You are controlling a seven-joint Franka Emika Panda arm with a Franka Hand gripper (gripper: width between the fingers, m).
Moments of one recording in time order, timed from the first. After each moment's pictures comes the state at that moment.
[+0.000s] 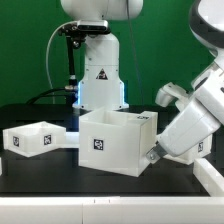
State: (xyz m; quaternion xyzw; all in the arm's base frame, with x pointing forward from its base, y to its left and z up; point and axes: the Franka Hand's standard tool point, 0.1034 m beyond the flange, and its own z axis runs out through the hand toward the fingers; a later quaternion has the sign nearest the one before) arm 0.559 0.062 0.047 0.80 0.48 -0.28 0.22
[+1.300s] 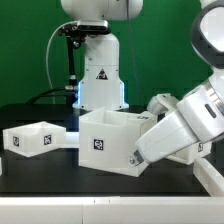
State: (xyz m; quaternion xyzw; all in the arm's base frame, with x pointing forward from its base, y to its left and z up) arm 0.559 0.039 0.039 0.80 0.43 -0.33 0.25
